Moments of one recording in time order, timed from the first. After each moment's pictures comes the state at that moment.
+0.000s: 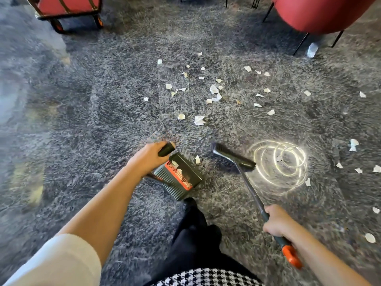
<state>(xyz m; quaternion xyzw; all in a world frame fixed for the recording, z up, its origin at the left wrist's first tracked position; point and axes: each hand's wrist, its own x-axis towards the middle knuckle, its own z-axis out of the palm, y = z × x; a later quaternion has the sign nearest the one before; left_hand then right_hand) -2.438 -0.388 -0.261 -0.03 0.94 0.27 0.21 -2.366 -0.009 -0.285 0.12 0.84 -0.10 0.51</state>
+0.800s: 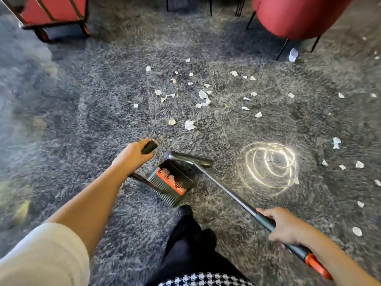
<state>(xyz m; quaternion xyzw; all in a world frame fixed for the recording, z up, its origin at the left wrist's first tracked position) -2.448 -0.403 -0.271 -0.07 0.95 0.27 0.16 -2.353 0.022 -0.239 0.07 0.82 -0.19 0.54</state>
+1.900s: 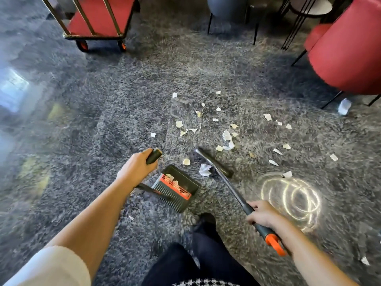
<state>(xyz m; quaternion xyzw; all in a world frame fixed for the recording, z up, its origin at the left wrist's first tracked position) -2.732 -0.458 -0.259 -0.21 0.93 0.28 0.13 -2.761 -0.094 -0.271 0.10 0.83 -0.26 0.48</state>
